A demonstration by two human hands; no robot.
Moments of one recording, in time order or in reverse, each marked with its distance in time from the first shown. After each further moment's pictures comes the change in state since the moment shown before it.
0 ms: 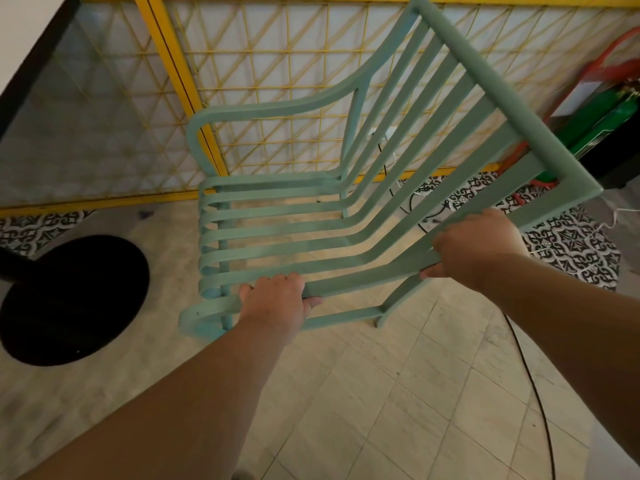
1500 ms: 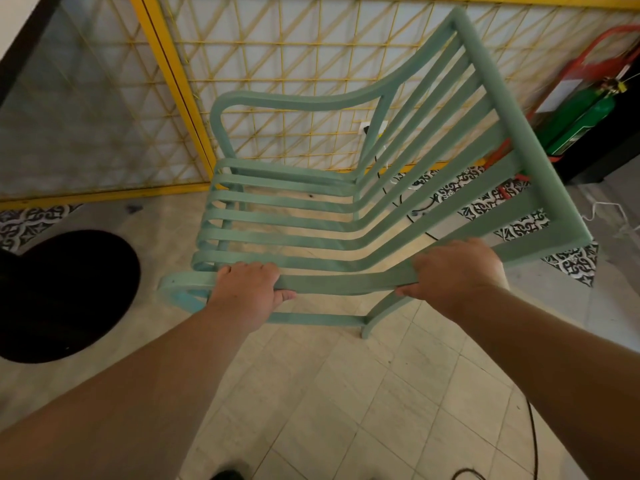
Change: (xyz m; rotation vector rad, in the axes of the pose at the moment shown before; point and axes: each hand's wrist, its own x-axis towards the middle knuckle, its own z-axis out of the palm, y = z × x) left_hand 0.004 -0.046 -0.002 0.121 0.028 0.151; right_hand -0.049 -0.048 -0.010 0.202 0.015 0.060
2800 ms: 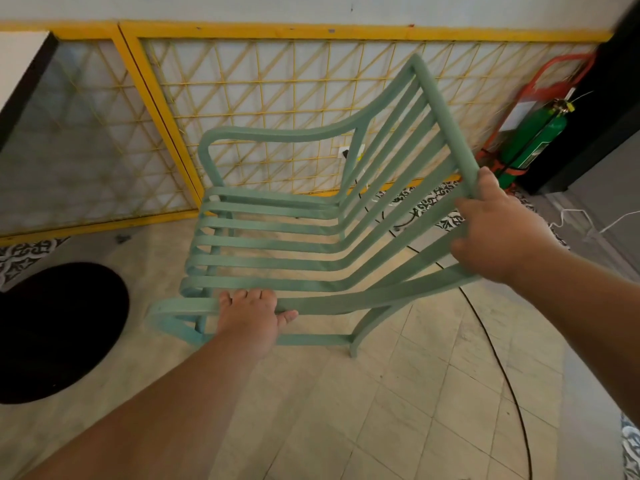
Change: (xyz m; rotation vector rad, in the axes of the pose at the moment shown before) left_hand -0.006 0.033 -0.004 0.015 -0.100 -0.067; right_hand -0.023 0.087 -0.063 0.331 0.096 0.342
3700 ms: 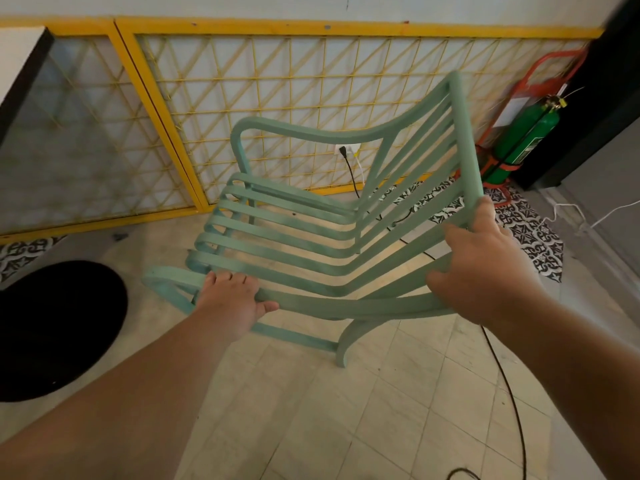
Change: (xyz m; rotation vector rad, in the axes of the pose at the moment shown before) left_hand 0.008 -0.038 -0.012 0.111 -0.017 0.082; right_hand -0.063 -0.031 0.005 0.130 -0.013 0.094
